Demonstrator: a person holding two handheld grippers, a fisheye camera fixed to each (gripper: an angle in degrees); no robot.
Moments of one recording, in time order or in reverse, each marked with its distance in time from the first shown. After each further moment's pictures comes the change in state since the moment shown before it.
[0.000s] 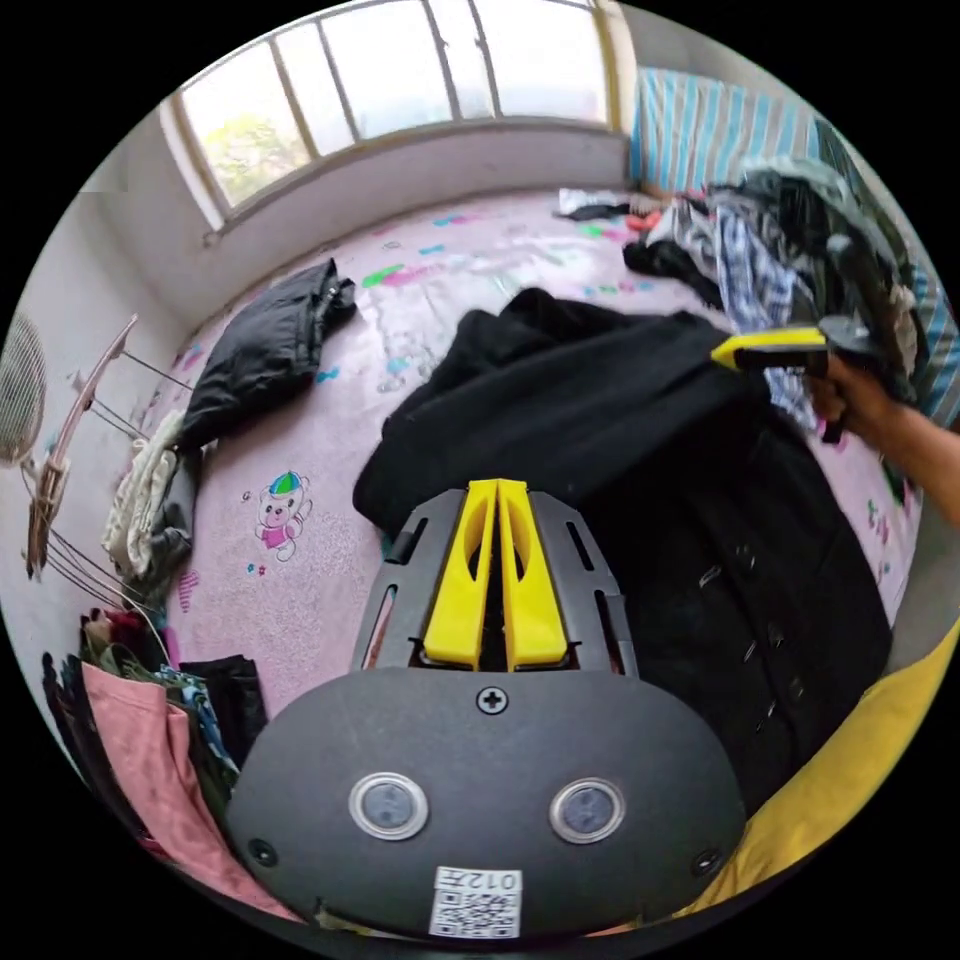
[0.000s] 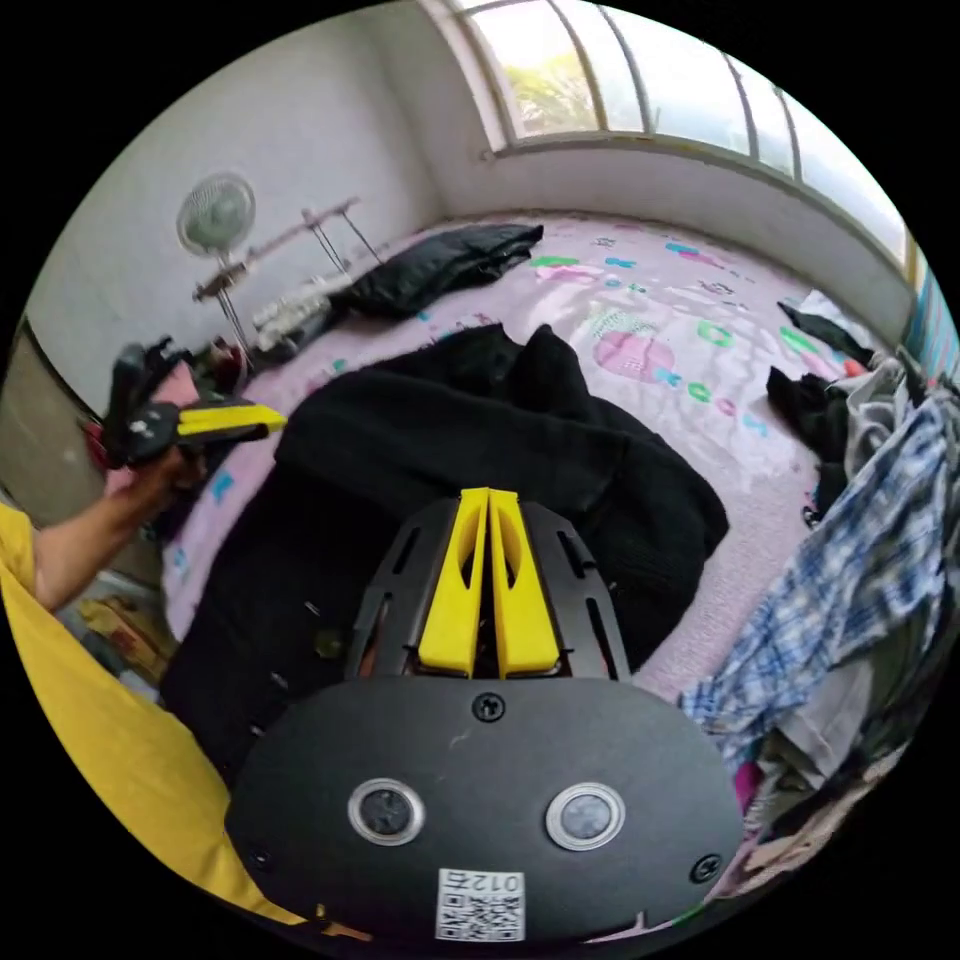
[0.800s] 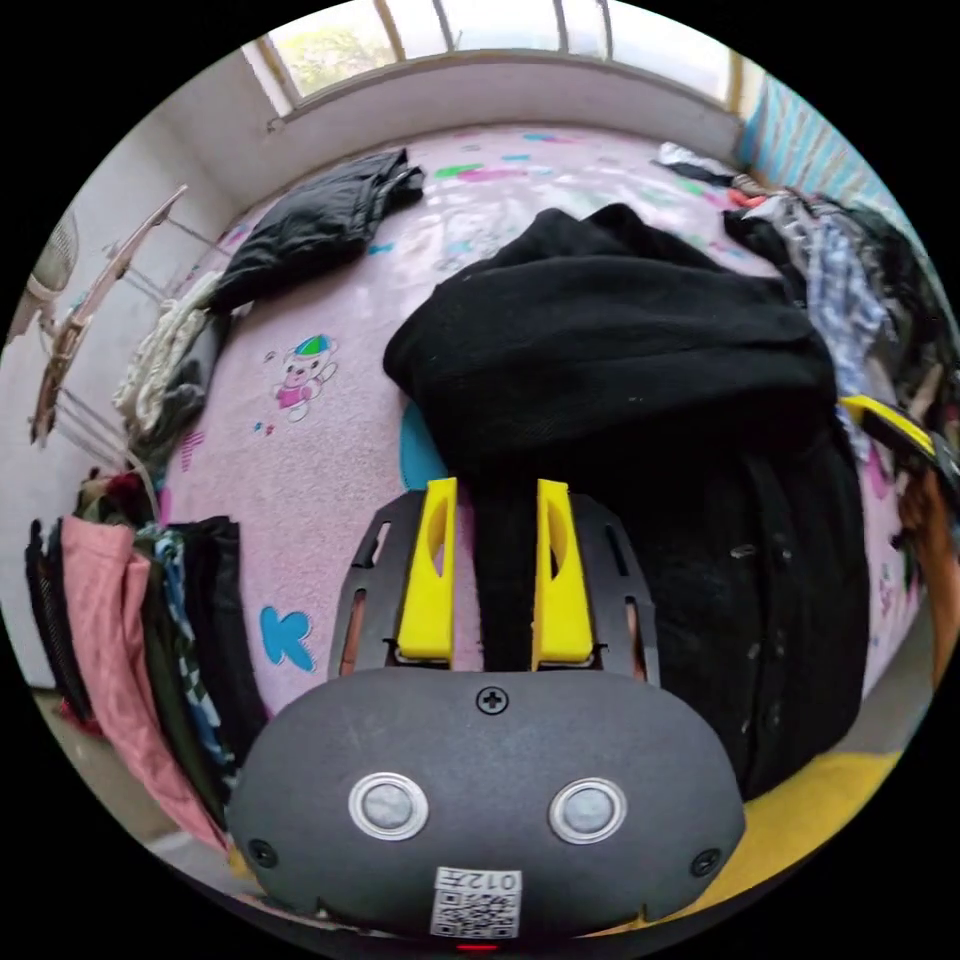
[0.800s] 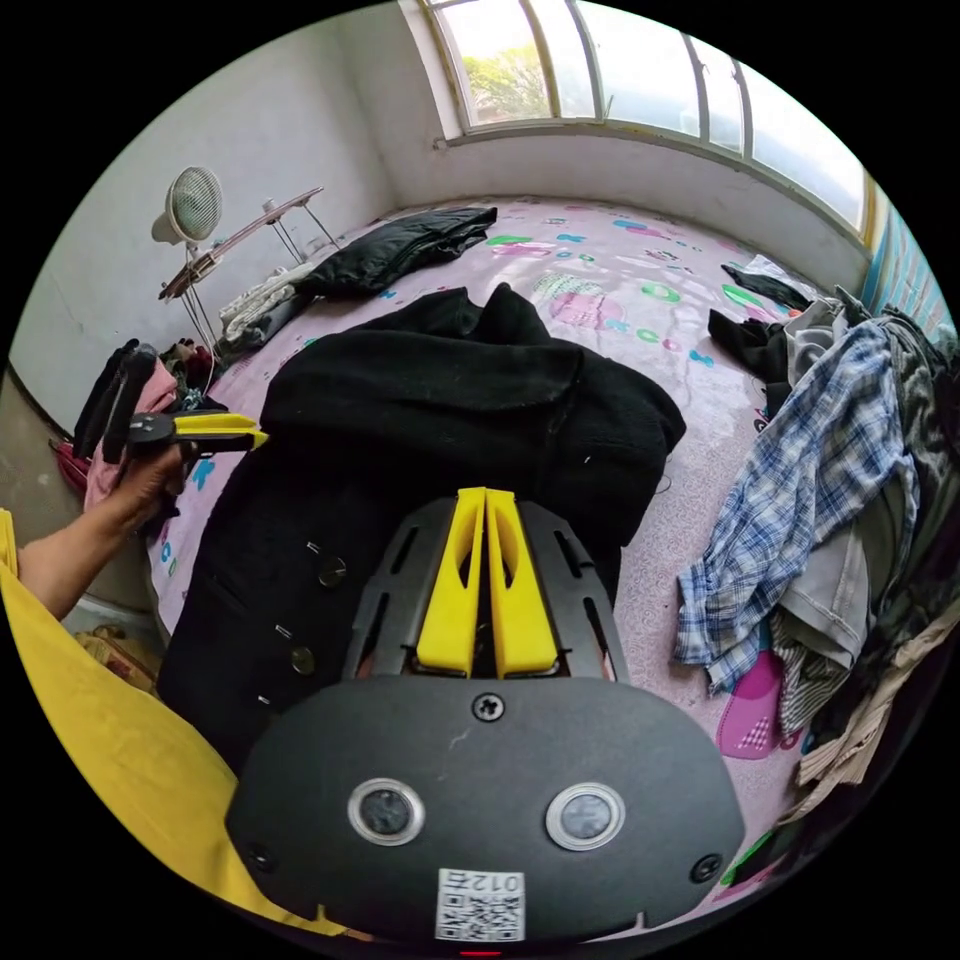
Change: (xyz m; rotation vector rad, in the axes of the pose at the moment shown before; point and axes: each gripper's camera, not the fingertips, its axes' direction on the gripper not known) left arm -0.004 0.026 0.026 -0.240 -0.045 -0.228; right arm -0.034 0.110 -0.044 0.007 0.049 0.119
